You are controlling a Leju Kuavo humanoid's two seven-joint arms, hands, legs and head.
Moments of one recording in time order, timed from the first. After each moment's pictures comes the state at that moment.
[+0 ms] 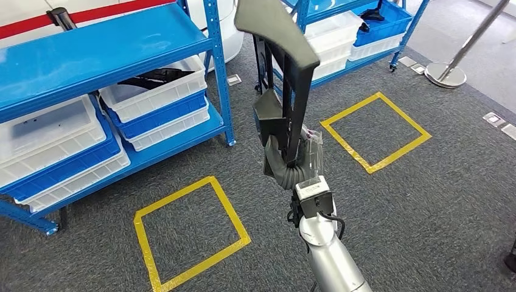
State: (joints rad) left arm -0.08 -0.19 1.07 -0.20 -0.94 0.33 -0.35; right arm -0.28 0.16 0.41 -1.49 0.24 -0.30 -0.55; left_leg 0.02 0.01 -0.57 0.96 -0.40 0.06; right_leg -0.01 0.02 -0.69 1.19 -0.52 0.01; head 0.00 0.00
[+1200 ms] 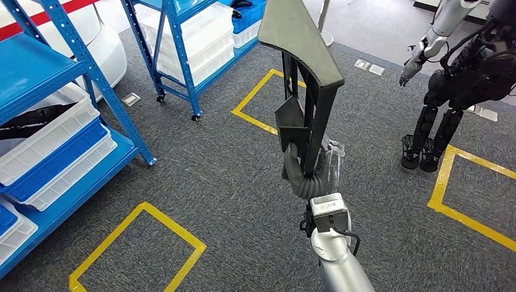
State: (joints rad) left arm -0.07 -0.24 1.03 -0.18 -1.02 0.15 -0.37; right arm -0.20 0.12 0.40 -1.60 0.28 -0.40 -0.55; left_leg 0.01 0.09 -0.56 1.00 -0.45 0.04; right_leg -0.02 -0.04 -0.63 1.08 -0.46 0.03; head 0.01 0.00
